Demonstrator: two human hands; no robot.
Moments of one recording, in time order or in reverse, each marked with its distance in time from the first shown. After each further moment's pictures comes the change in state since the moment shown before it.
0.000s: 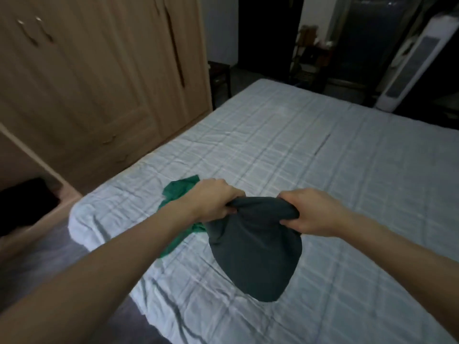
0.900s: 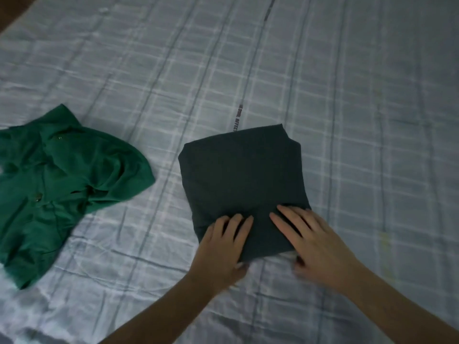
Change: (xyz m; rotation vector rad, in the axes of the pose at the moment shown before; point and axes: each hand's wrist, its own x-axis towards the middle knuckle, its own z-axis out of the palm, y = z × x) left_hand 0.062 0.091 0.415 -0.155 0.010 0.152; right_hand -0.059 0.106 0.373 -0.112 -0.067 0.305
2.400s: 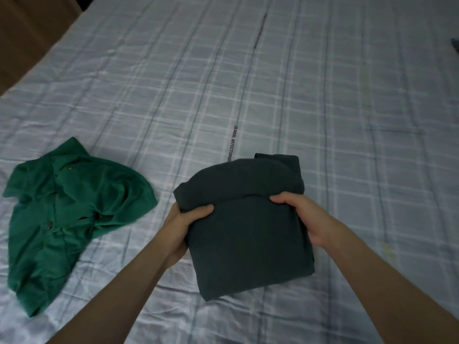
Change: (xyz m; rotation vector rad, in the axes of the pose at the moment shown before) left_hand 0.044 -0.055 -0.104 -1.840 0.046 -0.709; right_hand 0.066 0.009 -0.084 2.023 -0.175 0.729
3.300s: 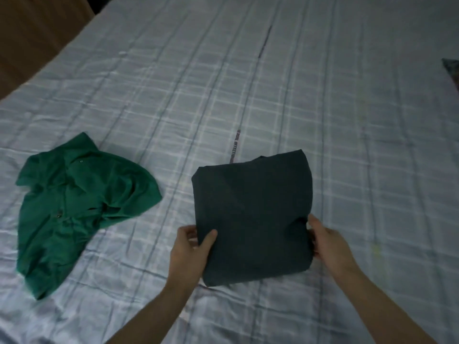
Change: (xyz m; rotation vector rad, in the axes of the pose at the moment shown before) left_hand -0.037 -0.067 -0.001 0.574 0.501 0.044; right_hand -0.010 0.072 -0.054 -0.400 0.639 -0.127
